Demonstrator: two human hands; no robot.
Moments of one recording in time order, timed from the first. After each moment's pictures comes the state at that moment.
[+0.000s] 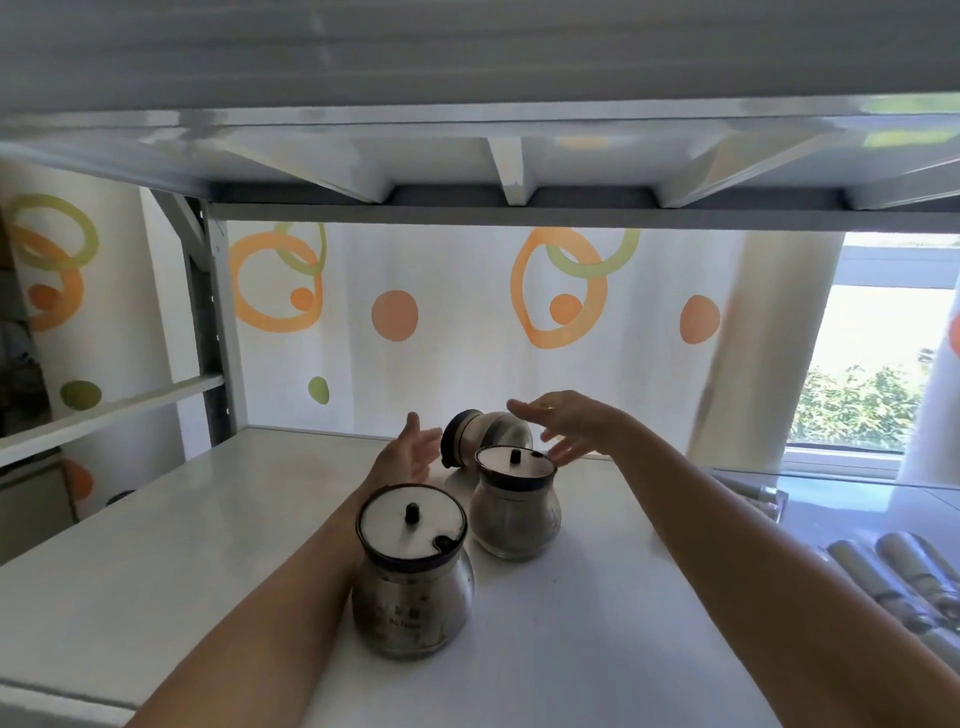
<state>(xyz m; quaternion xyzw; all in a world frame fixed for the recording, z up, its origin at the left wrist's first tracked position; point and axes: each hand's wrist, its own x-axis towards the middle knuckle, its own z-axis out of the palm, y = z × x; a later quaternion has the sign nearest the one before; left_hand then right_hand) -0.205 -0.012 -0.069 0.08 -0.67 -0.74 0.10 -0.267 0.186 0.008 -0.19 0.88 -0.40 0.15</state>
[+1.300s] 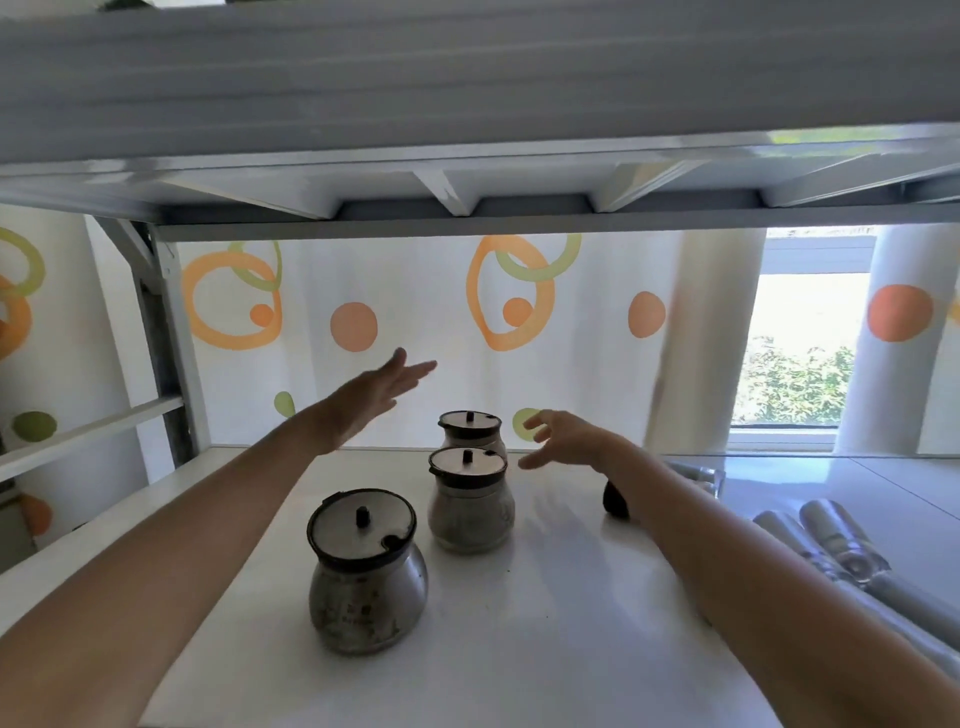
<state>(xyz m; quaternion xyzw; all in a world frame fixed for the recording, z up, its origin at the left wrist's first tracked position) -0.191 -0.013 0.017 -0.10 -0.86 -0.50 0.05 -0.280 0.234 -0.022 -0.23 0.90 -0.35 0.08</state>
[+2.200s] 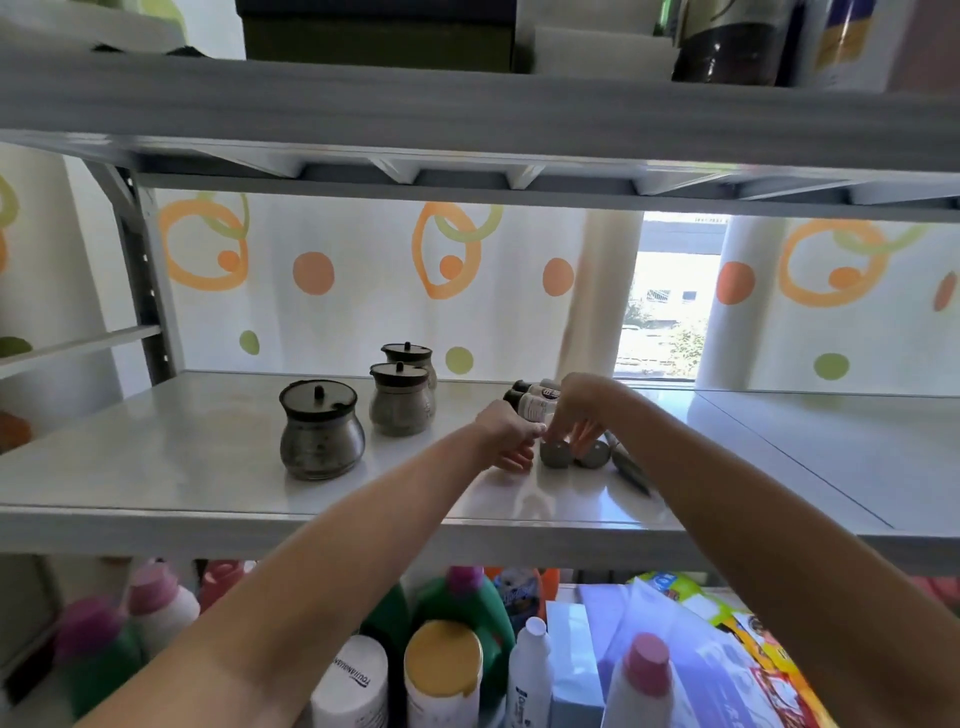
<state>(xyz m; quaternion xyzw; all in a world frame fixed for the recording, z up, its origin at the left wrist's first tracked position) -0.104 0.250 -0.048 0.06 -0.84 -0.53 -0.04 -0.140 0.357 0.001 -0.03 0.96 -0.17 0.21</state>
